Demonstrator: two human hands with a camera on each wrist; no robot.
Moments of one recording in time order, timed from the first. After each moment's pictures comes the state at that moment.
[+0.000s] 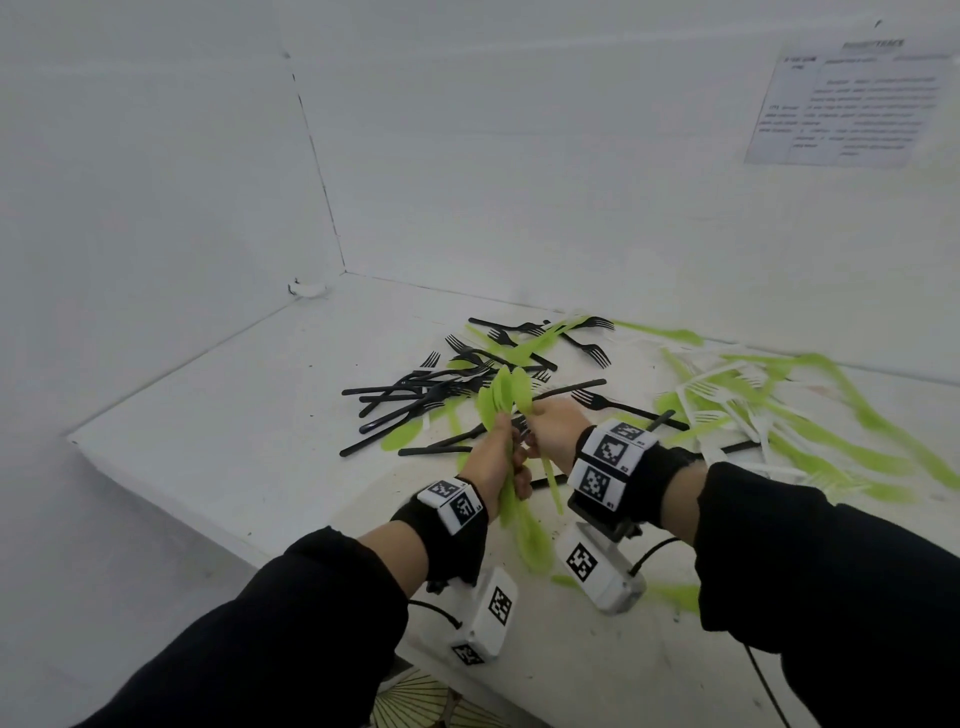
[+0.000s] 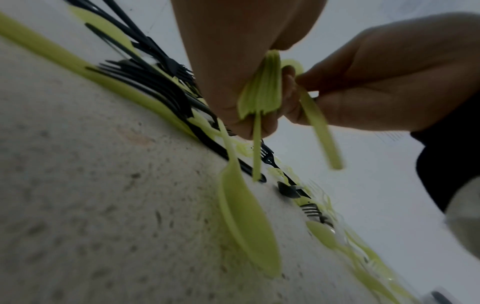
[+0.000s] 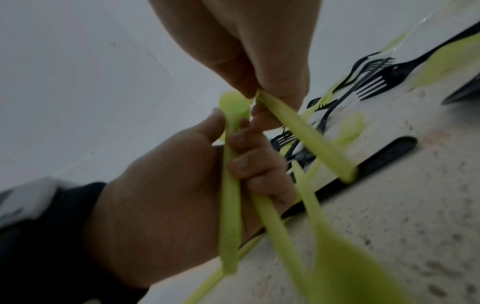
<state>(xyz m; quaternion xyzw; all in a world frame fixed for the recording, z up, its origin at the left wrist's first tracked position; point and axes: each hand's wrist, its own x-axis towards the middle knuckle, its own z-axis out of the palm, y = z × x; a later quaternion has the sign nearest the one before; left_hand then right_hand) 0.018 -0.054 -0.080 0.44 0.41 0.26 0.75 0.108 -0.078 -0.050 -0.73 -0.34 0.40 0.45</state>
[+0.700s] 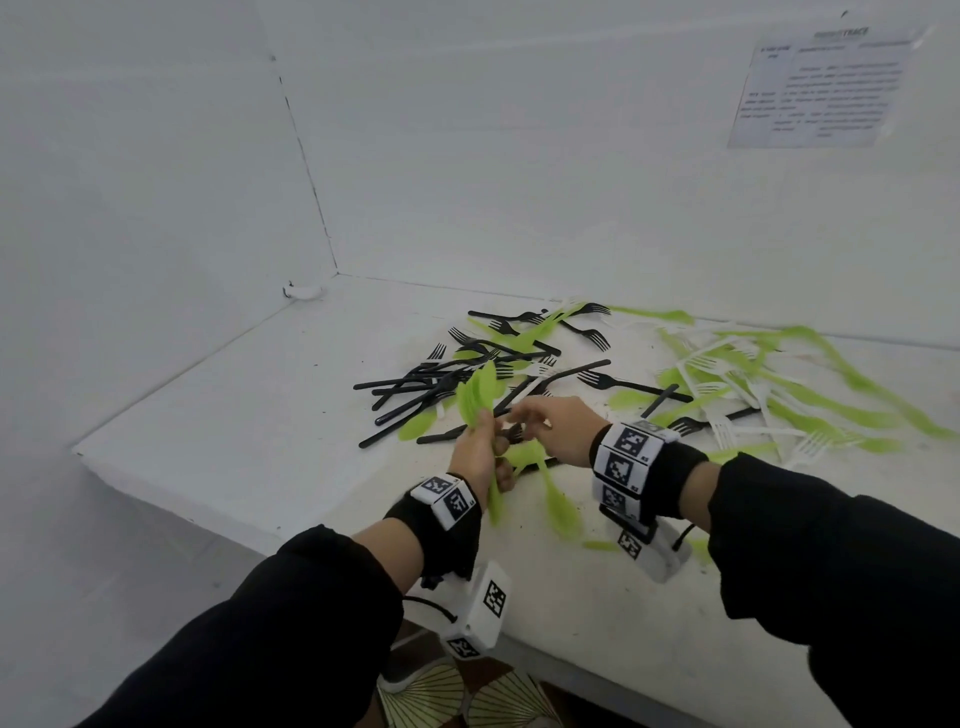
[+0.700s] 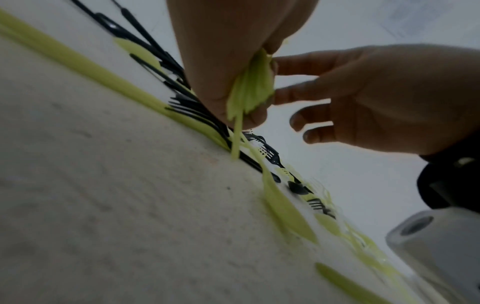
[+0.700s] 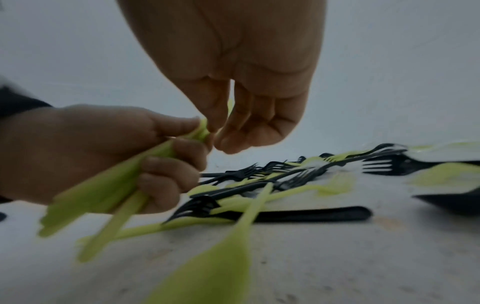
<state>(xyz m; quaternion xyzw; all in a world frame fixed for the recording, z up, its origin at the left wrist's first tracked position) -0.024 -0.044 -0.089 0.45 0.41 0.29 0.74 0.085 -0.106 -0.049 -0.75 -0.59 0.19 0.22</state>
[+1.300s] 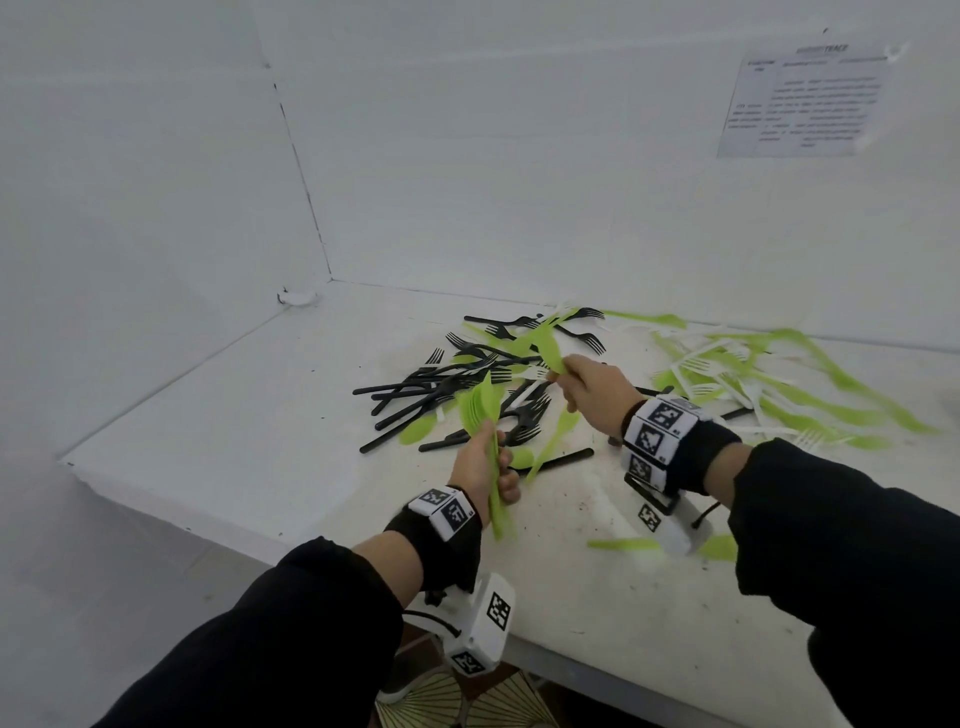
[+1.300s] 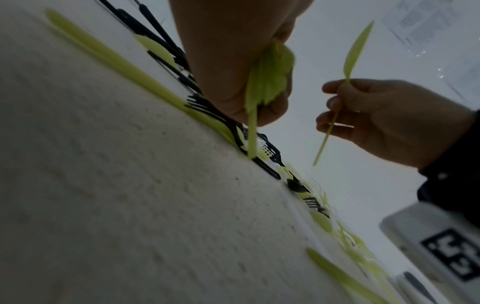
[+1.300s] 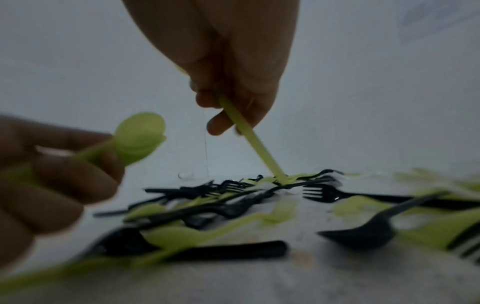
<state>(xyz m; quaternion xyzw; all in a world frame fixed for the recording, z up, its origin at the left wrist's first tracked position) -0.037 -0.053 -0.084 0.37 0.39 0.25 0.80 0.112 -0.108 -0.030 -0.78 -0.52 0.13 0.32</state>
